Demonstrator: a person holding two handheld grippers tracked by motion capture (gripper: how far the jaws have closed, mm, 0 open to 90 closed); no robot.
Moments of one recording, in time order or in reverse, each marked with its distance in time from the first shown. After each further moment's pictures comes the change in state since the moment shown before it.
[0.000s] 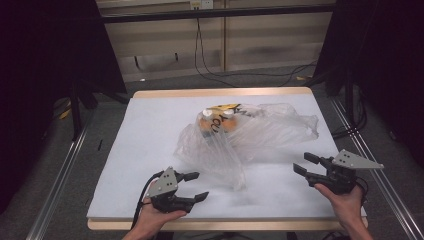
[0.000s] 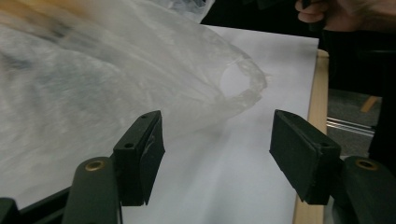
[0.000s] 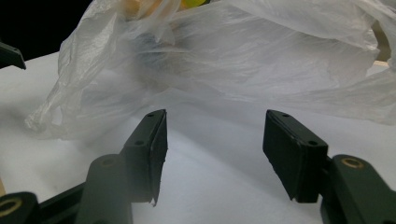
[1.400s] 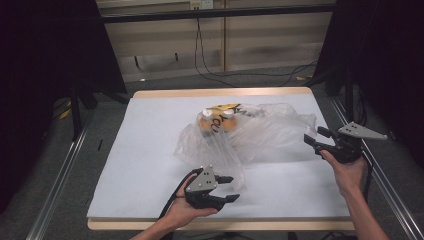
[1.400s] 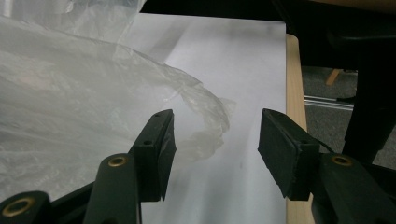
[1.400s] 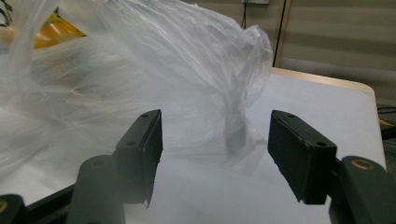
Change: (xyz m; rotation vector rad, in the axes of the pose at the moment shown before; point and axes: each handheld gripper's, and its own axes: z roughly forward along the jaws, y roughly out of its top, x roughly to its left) left arm -0.016 0.021 0.068 0.075 -0.152 0.093; right arm -0.068 0.028 0.025 -0.013 -0.190 0.045
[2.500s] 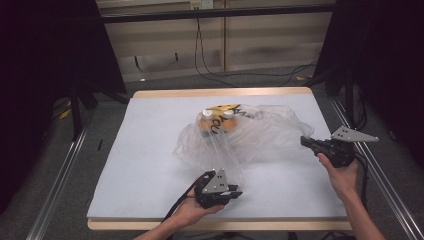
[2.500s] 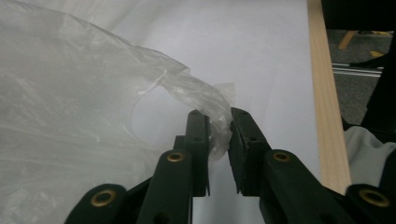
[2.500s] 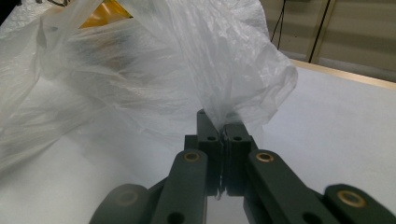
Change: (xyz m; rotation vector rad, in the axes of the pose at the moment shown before) left arm 0.002 -0.011 0.031 0.134 0.006 0.029; right arm 0.014 -0.007 0.004 0.034 0.137 -0.067
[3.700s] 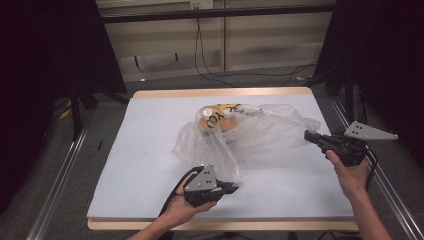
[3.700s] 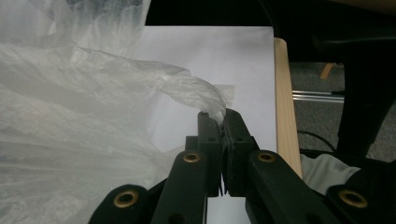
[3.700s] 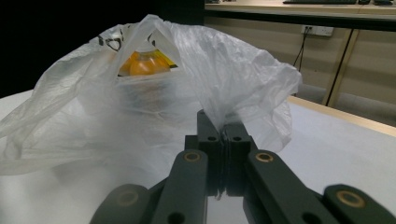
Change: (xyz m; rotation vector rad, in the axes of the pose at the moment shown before) left arm -0.002 0.024 -0.047 -0.158 -0.025 0.017; right arm 0.010 0.031 -0.029 -0.115 0.095 -0.027
